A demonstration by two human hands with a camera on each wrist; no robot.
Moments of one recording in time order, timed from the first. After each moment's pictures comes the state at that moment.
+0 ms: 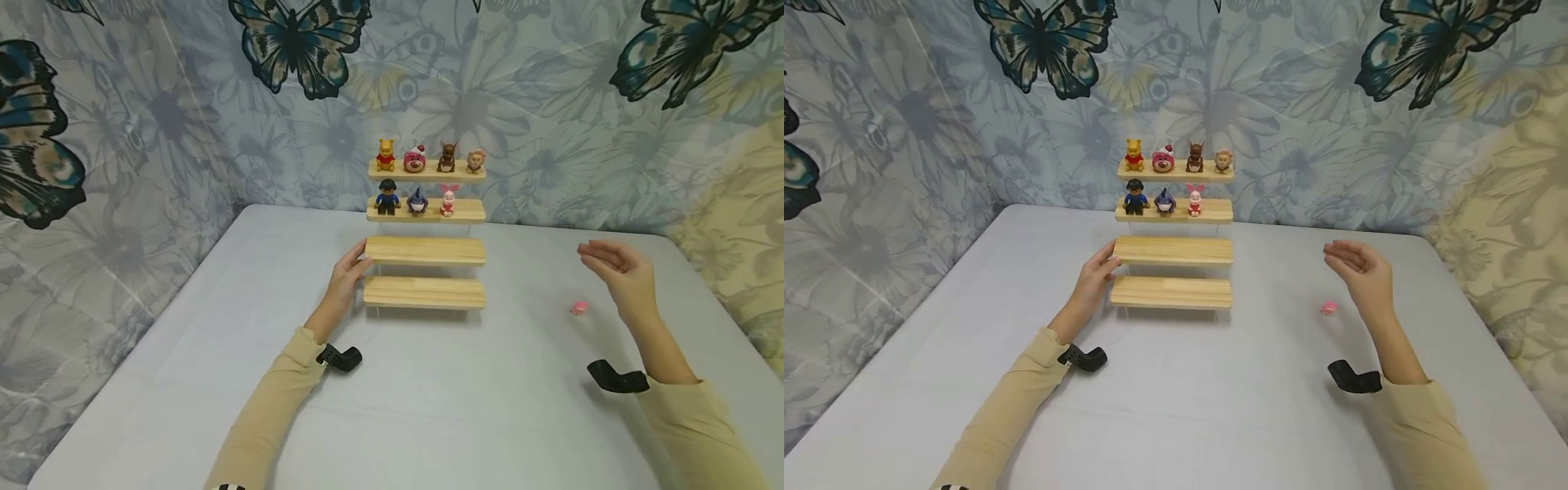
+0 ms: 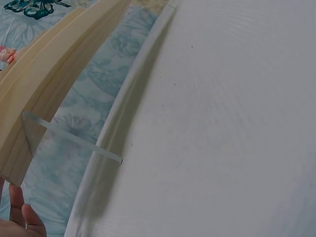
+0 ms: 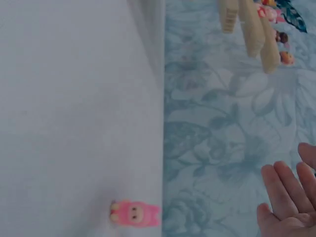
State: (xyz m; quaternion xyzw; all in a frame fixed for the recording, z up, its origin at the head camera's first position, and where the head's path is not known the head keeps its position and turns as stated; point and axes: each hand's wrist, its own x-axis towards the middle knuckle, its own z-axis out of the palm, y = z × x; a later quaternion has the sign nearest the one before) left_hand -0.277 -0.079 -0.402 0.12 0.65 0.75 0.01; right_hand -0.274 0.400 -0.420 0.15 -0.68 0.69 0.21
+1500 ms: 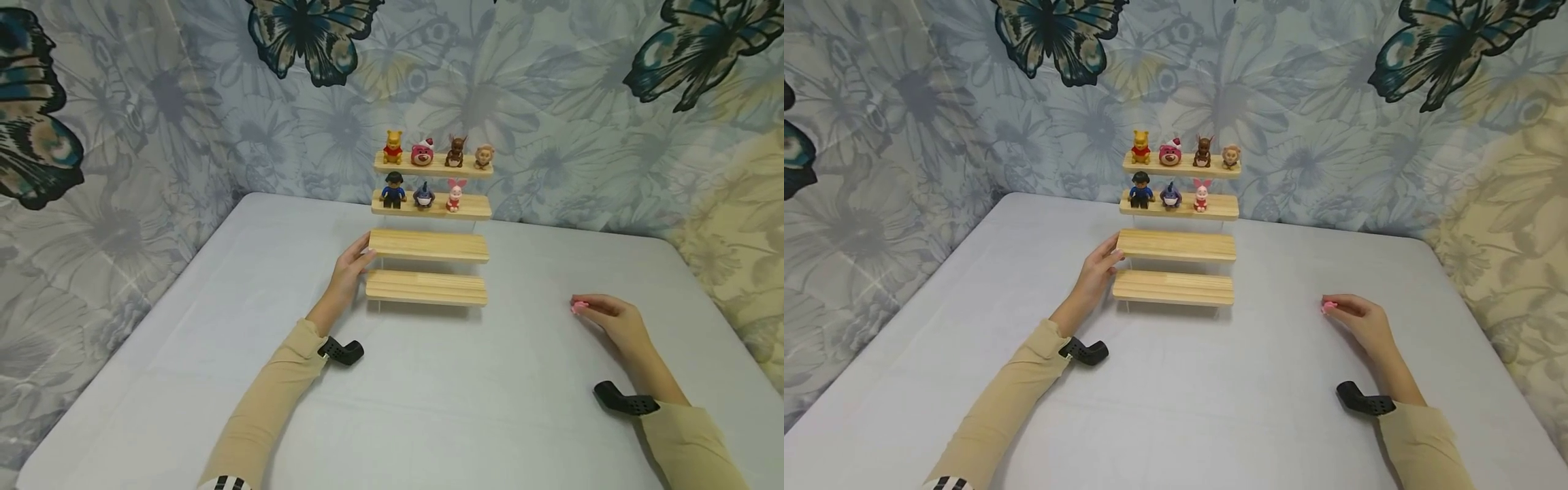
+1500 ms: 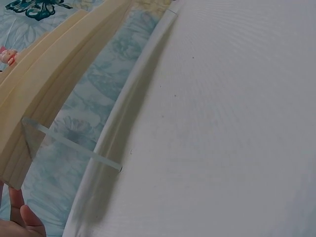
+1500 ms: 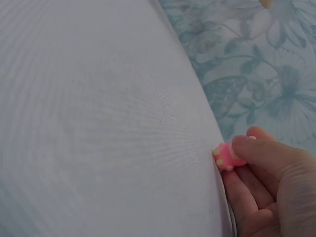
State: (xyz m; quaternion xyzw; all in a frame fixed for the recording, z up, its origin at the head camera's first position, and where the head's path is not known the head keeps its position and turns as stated) left_hand -0.294 -0.082 -0.418 0.11 0.62 0.77 0.01; right_hand -0.212 0.383 -0.441 0.03 -0.87 0.49 0.09
